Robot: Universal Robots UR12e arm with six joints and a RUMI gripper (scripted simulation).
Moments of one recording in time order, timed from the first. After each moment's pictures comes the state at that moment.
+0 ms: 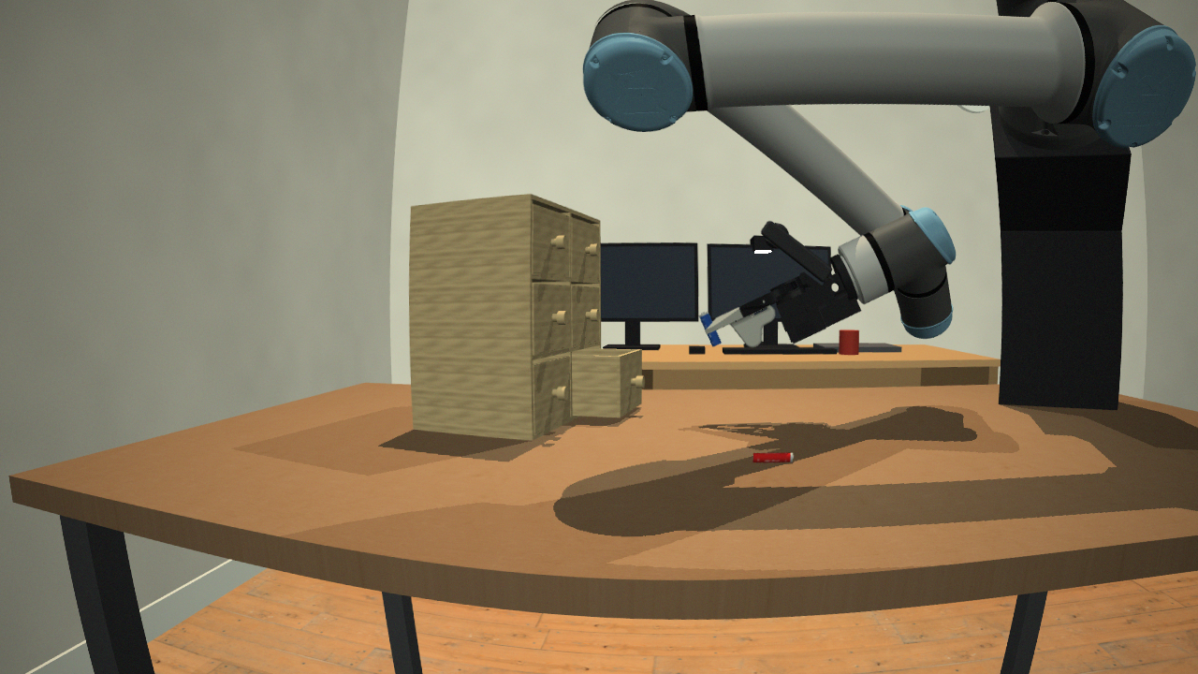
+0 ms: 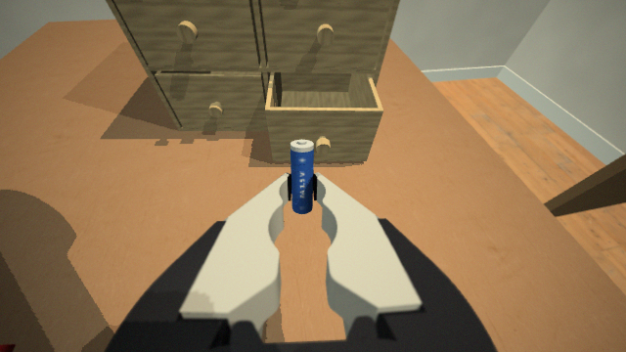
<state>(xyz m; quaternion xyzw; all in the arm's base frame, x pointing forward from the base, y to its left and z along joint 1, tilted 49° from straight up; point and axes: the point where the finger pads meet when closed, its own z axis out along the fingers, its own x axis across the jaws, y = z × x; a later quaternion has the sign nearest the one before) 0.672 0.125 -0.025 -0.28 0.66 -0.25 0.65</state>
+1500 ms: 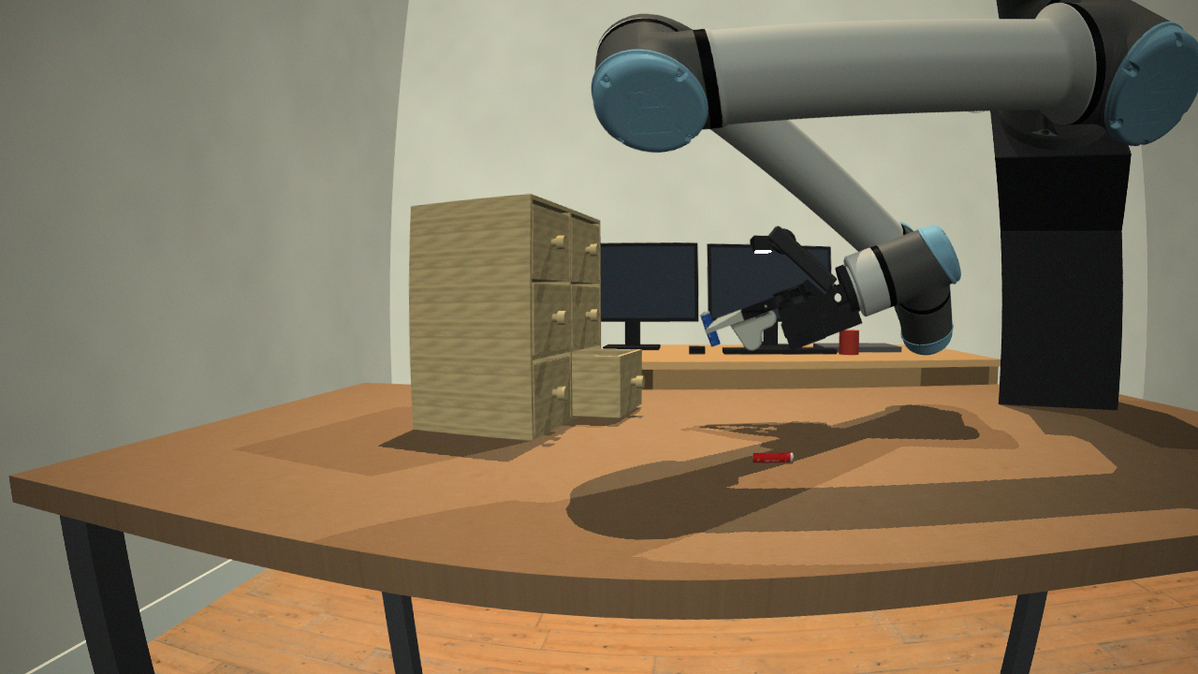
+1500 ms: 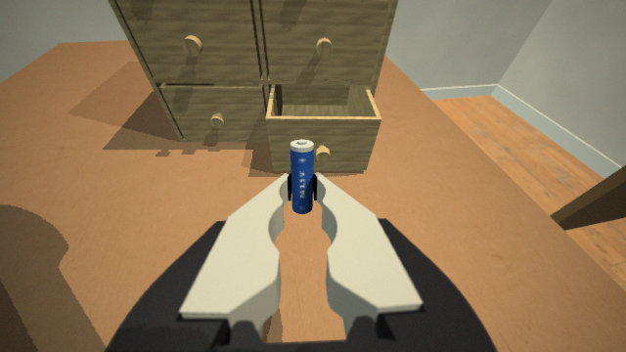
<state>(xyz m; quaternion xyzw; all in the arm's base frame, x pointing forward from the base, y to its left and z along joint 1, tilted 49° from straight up) 0.671 0.125 -0.025 -0.26 0.65 -0.28 0.66</state>
